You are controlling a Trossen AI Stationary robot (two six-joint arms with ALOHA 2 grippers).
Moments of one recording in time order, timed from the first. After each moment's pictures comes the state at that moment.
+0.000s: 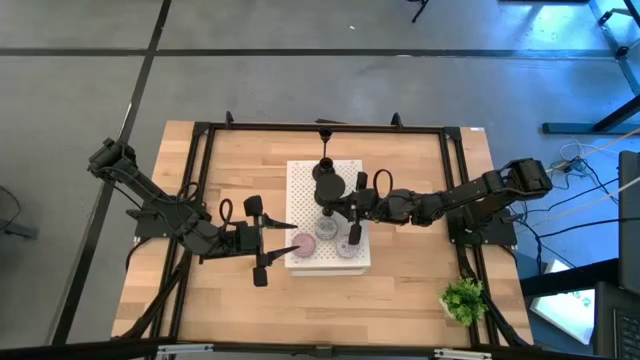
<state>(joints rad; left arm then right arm) -0.61 1.24 0.91 0.34 -0.78 0.12 0.16 1.53 0.67 0.84 0.29 0.06</state>
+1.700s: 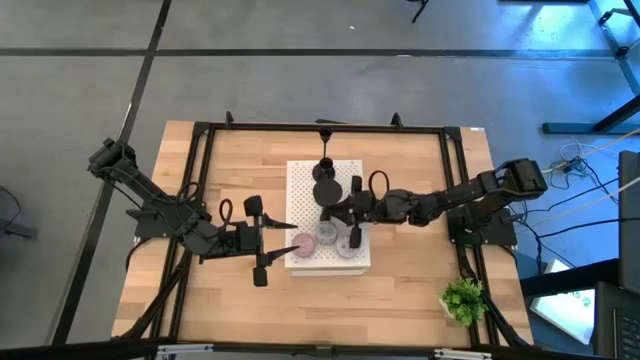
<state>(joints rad) -0.61 1.24 0.91 0.34 -0.78 0.13 0.15 1.57 0.68 0.88 0.18 0.10</state>
